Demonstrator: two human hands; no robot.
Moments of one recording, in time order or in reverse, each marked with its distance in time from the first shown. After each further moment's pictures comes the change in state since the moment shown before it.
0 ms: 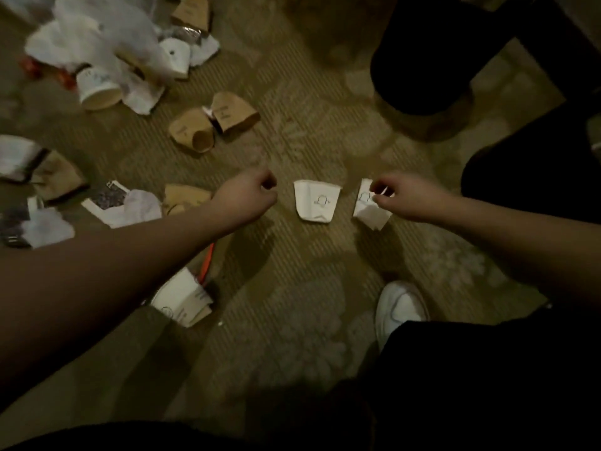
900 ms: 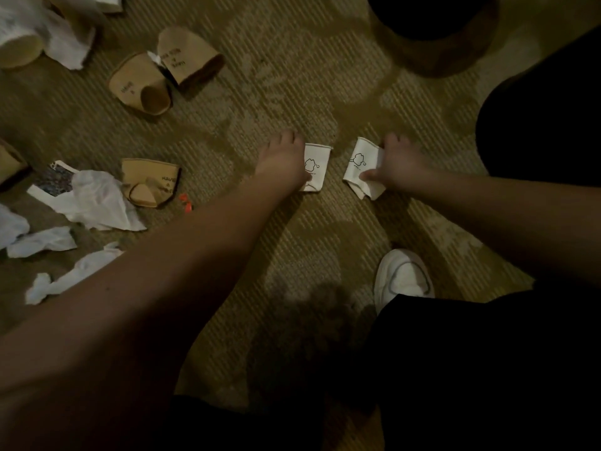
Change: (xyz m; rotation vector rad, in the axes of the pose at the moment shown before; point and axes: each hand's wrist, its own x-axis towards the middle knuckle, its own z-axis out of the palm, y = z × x) left_hand 0.093 0.033 0.112 0.383 -0.082 0.066; right_hand 0.062 0.046 0.069 0.058 0.001 0.413
